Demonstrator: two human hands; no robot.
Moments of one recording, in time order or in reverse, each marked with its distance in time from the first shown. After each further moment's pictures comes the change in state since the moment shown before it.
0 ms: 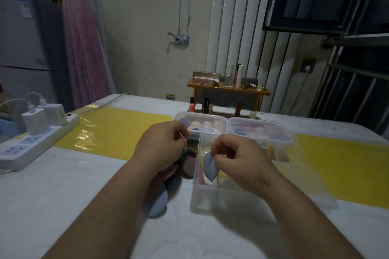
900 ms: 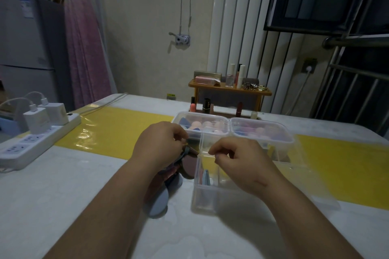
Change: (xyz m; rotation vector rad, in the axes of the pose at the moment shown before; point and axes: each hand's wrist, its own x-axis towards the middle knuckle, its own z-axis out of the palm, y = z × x) left_hand -0.001 0.005 -0.005 0.100 -0.021 -0.070; right_hand 0.002 0.000 0.002 -0.135 -0.022 0.038
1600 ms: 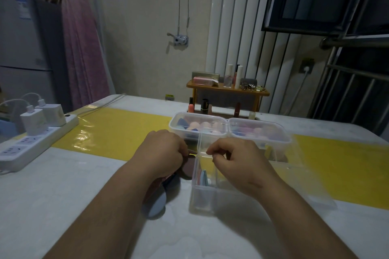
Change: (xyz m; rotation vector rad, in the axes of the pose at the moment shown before) left_hand -0.007 0.004 -0.001 0.271 -0.220 0.169; right_hand 0.001 0.004 0.003 -0.037 0.032 -0.042
